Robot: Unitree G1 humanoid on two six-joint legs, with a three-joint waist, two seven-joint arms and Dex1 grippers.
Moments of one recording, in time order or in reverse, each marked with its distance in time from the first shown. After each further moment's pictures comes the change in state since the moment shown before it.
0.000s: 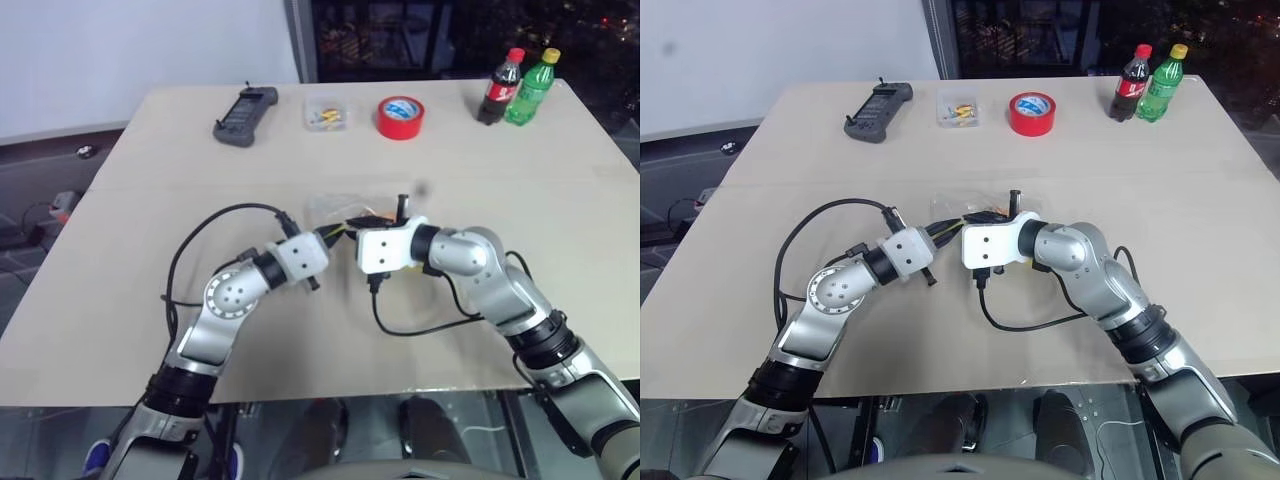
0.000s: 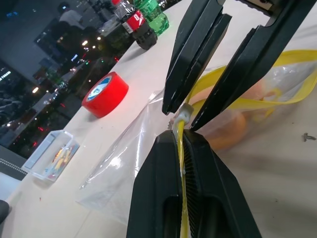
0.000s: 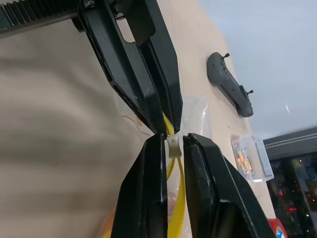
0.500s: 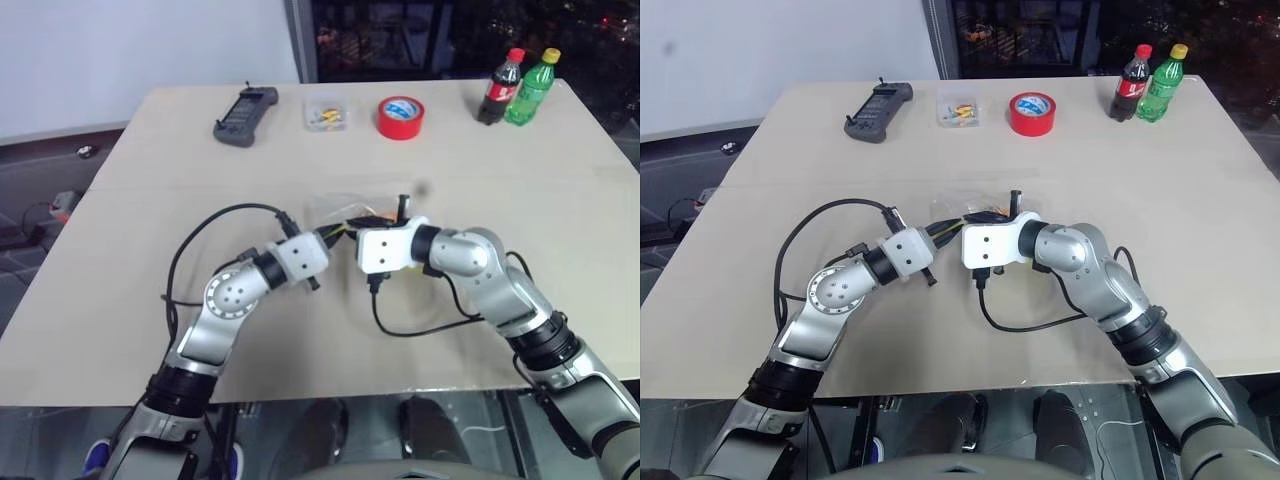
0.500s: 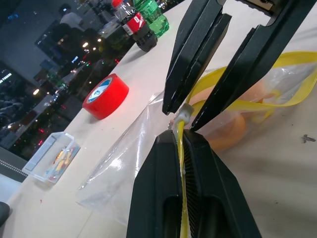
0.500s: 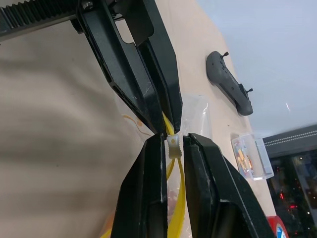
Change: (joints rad) left arm 0.000 0.000 0.000 0.000 0.000 -0.009 0.001; right arm 0.010 -0.004 0.001 -0.031 0.003 0.025 -0.001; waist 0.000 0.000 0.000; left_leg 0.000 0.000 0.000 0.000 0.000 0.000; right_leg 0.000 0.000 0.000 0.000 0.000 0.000
